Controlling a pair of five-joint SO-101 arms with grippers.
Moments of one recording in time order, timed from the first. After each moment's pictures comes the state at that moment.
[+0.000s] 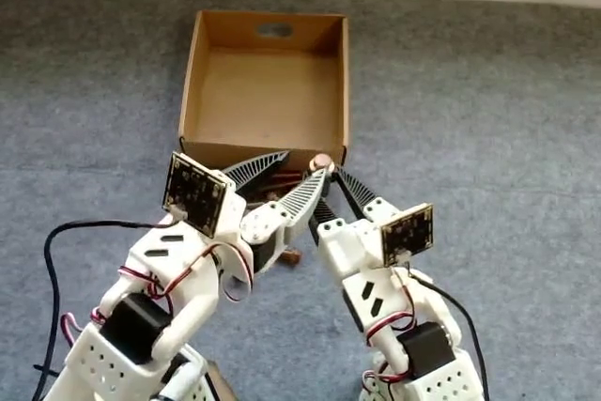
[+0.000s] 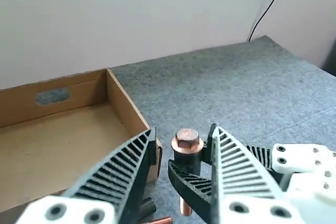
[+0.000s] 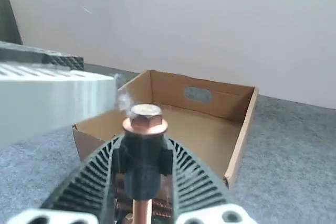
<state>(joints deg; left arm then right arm) 29.8 -79.1 61.6 37.6 8.0 -29.5 -102.3 88.9 23.3 -1.4</state>
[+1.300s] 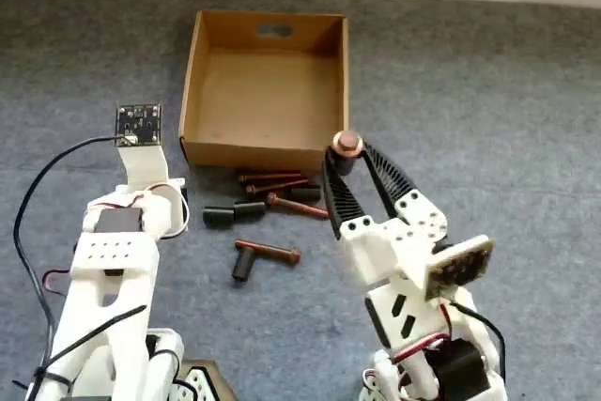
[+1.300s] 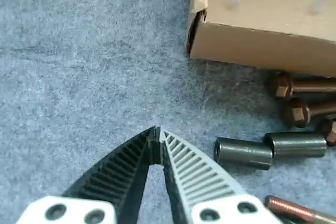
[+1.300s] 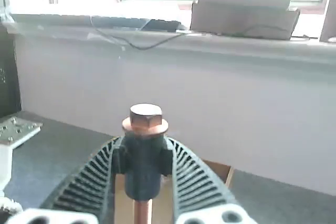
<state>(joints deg) -9.4 -38.7 62.3 41.5 3.0 -28.0 -99.4 68.5 27.0 2.6</state>
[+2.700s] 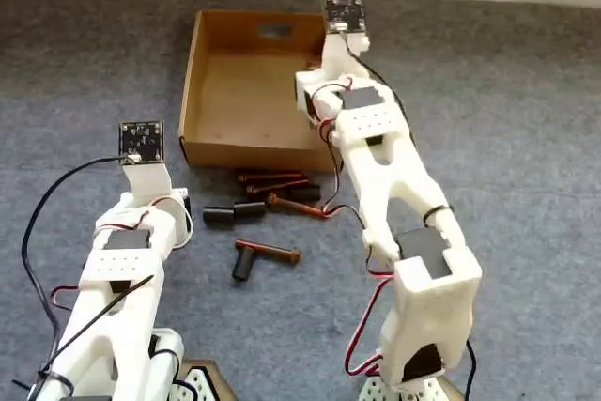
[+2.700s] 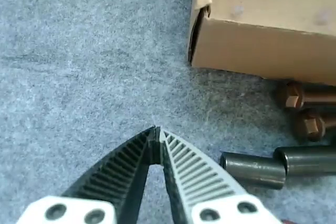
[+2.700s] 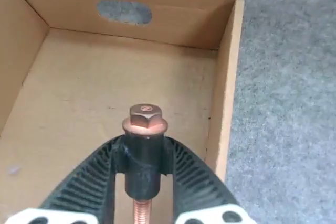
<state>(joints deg) -9.4 -38.7 73.2 24.7 3.1 -19.9 20.4 -5.5 35.1 -6.6</state>
